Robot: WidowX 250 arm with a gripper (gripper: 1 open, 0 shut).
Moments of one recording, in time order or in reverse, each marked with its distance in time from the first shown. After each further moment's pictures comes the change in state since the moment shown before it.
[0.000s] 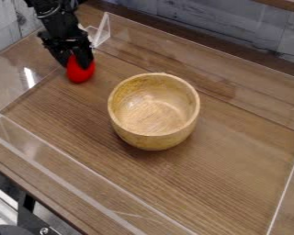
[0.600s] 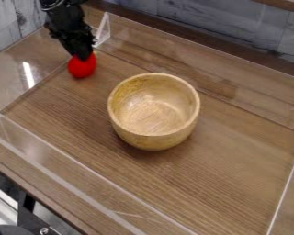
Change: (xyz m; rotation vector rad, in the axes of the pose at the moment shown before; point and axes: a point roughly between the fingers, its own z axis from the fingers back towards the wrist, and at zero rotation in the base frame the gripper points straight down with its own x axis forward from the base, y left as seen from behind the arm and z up) arm 0.012 -0.002 0.004 0.002 -0.017 -0.105
